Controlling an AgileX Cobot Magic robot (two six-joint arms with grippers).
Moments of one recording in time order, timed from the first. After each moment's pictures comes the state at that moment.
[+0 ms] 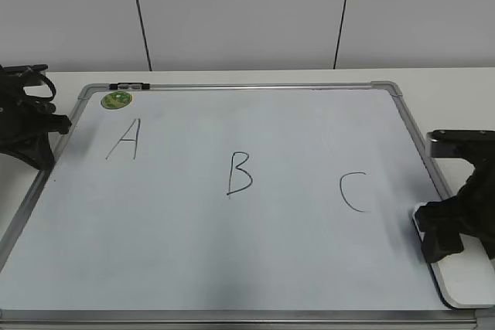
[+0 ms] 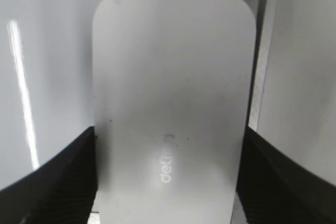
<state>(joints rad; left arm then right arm) 0.03 2.14 -1.46 -0.15 0.84 0.13 0.14 1.65 -0.78 0.06 0.67 0.04</state>
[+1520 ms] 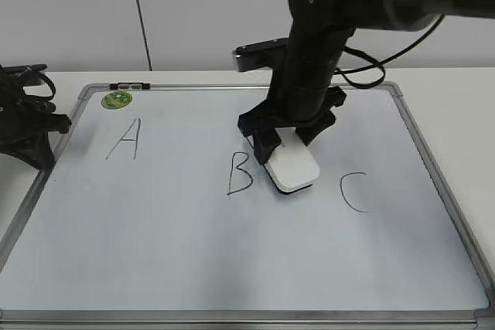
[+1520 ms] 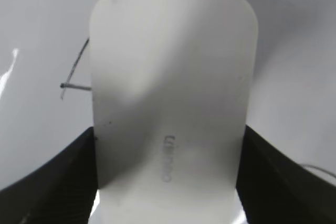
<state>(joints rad) 0.03 2.14 -1.46 -0.17 0.85 0.13 0.50 2.13 -1.73 0.07 1.06 -0.04</state>
